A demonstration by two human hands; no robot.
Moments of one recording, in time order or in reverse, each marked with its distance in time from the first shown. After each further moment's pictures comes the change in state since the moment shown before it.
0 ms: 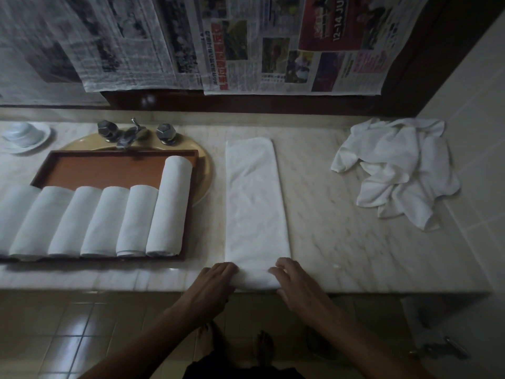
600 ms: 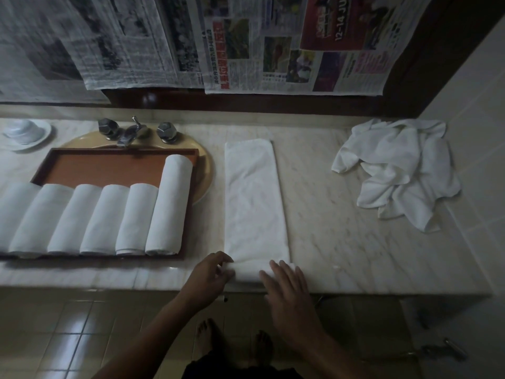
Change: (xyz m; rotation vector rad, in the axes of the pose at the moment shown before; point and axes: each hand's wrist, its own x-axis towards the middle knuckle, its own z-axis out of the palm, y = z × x) left_hand 0.008 0.009 -0.017 -0.448 0.114 -0.404; right_hand -0.023 -0.040 0.025 -0.088 0.218 0.078
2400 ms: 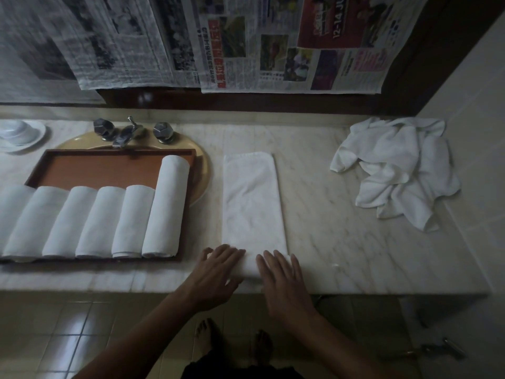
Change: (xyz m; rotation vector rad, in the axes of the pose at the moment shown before) left_hand 0.017 0.000 0.001 0.546 -0.123 0.381; right_hand 0.033 0.008 0.000 -0.147 -0.138 -0.019
